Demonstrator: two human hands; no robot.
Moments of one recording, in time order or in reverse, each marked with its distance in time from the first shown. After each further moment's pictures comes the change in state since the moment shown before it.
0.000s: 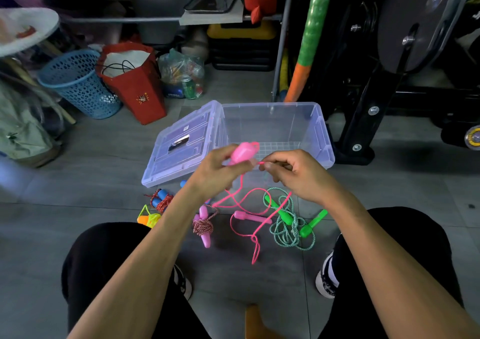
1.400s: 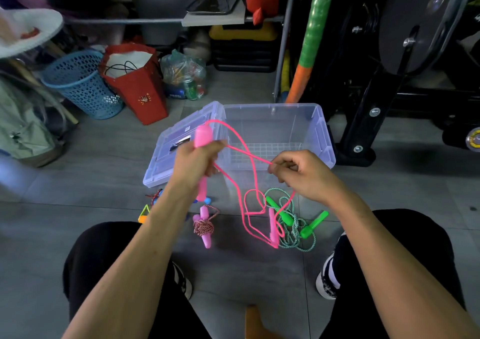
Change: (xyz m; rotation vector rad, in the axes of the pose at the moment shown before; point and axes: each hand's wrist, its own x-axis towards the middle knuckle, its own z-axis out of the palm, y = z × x) left_hand 0.007 -0.002 -0.019 -0.375 0.406 -0.196; right_hand 0.000 0.011 -0.003 0.068 0.004 0.090
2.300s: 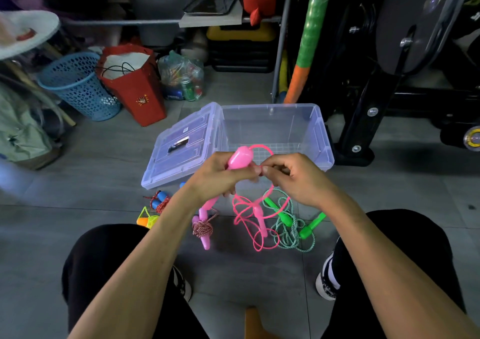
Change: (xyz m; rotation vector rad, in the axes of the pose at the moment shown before) left_hand -0.017 -0.001 0.016 0.380 -0.498 0.115; right_hand -0.001 -0.004 0.006 -0.087 -0.020 -0.151
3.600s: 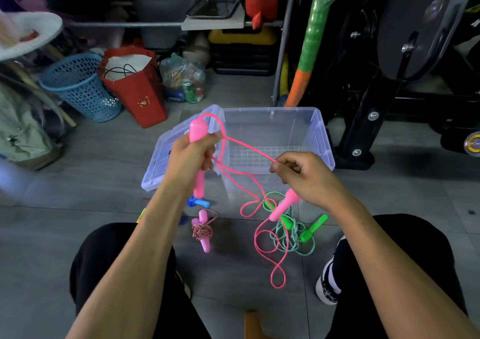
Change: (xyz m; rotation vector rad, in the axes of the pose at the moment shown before) left_hand 0.014 -0.001 -0.032 -0.416 0.469 -0.038; right_hand -0.004 -0.004 -0.010 0.043 0.119 0.112
